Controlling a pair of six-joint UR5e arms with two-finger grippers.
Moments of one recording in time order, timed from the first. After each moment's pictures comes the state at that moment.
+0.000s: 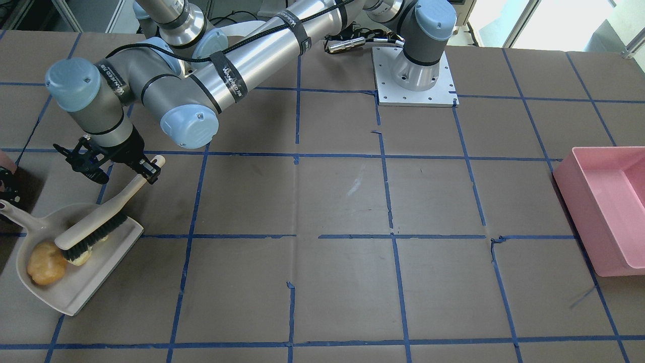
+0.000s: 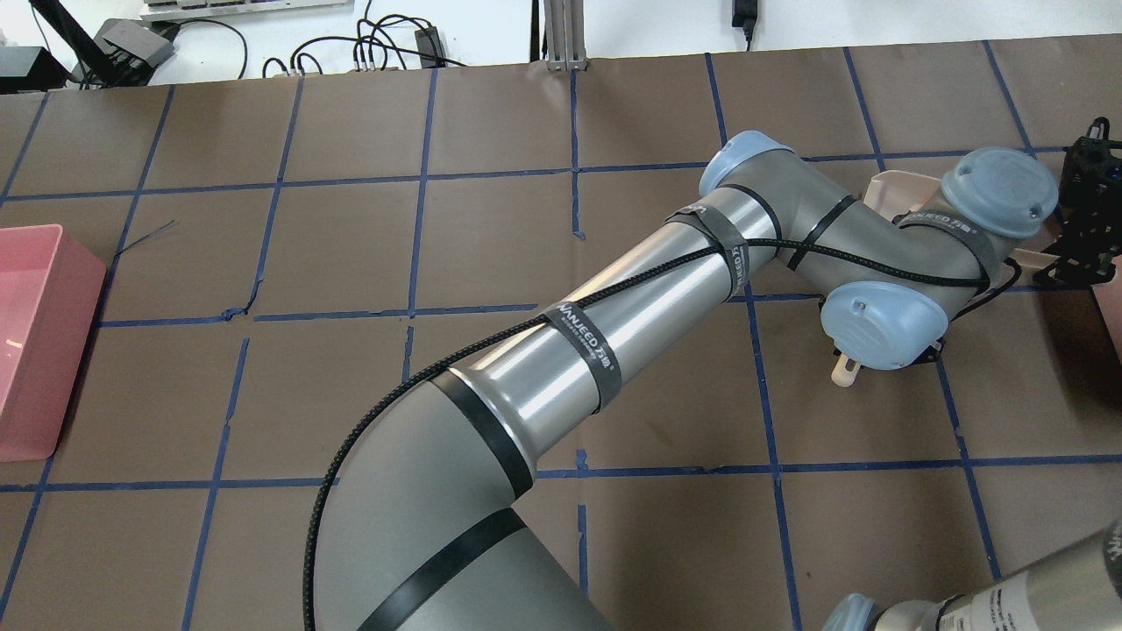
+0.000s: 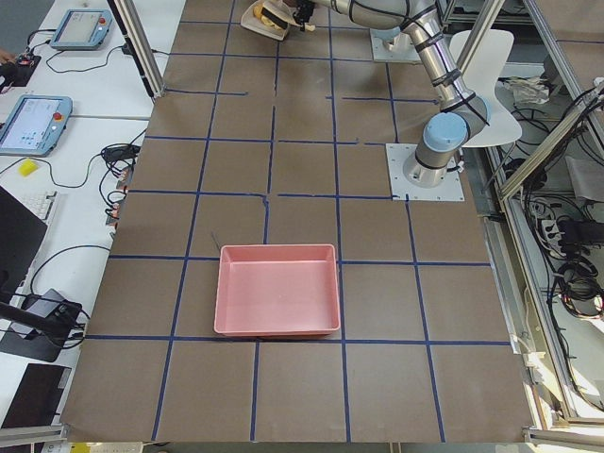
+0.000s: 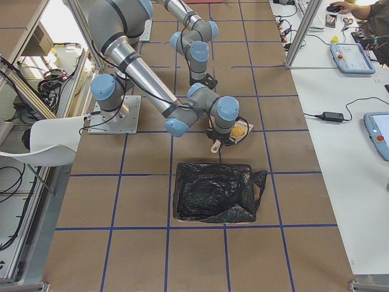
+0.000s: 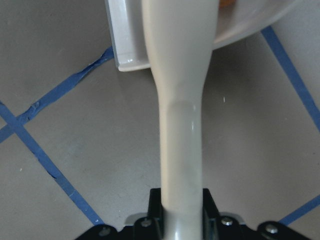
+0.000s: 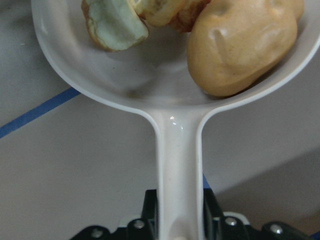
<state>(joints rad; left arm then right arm) -2.42 -2.50 -0.83 -1.42 1.54 -0.26 0.89 -1.21 1.74 -2.05 -1.46 -1.76</state>
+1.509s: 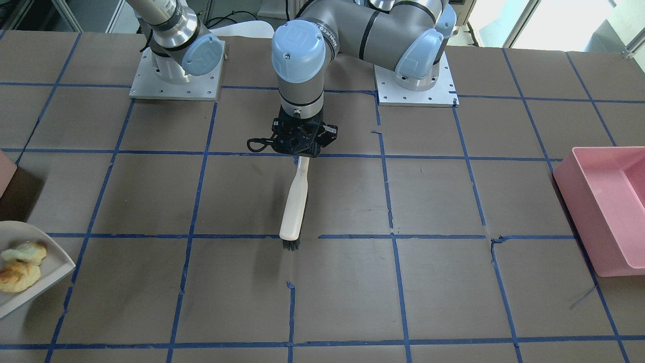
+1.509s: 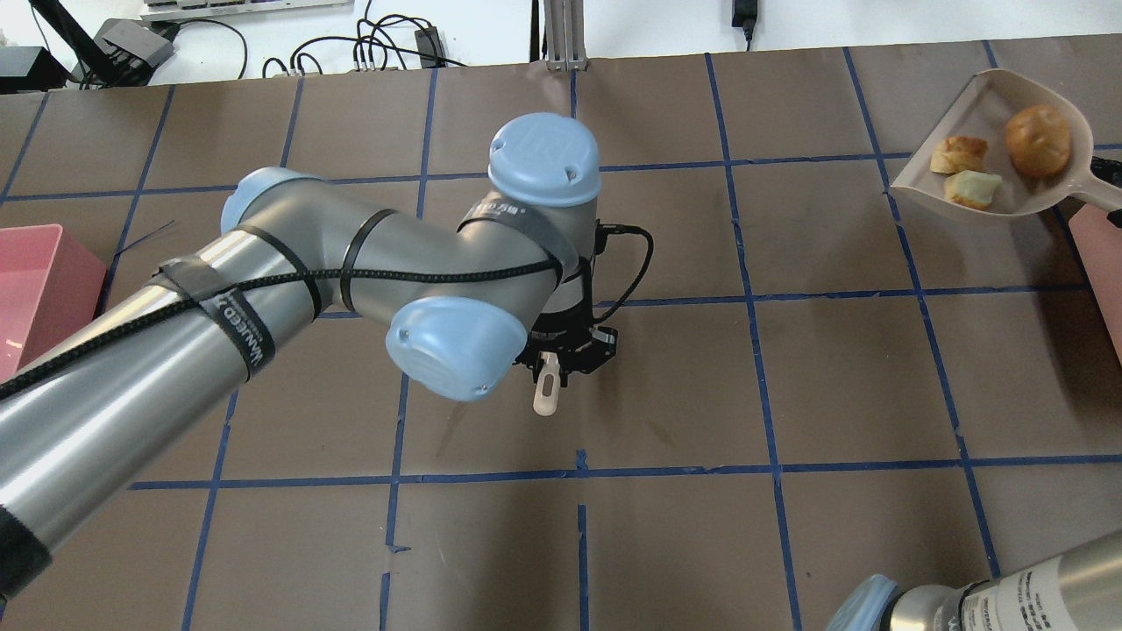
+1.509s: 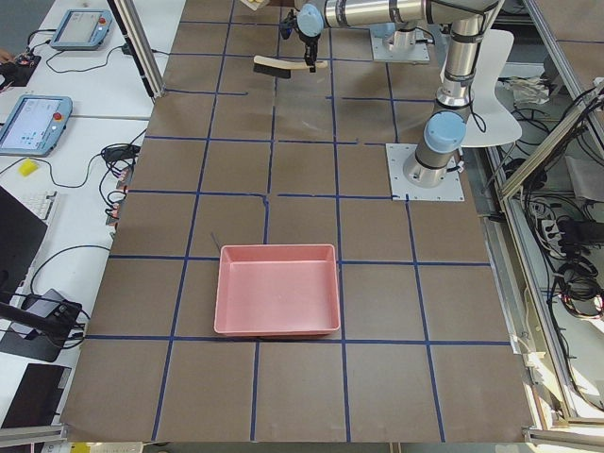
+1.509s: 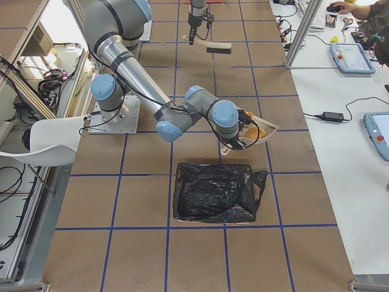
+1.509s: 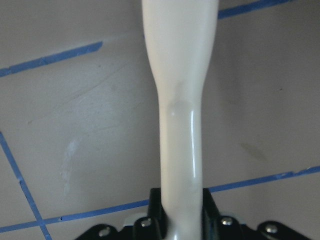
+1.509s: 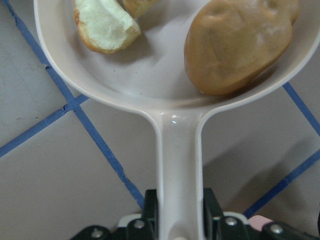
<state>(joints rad) -2.03 -1.78 -1.80 -1.28 1.56 -0.32 0.74 -1.22 1.63 -2.04 -1.25 -1.63</state>
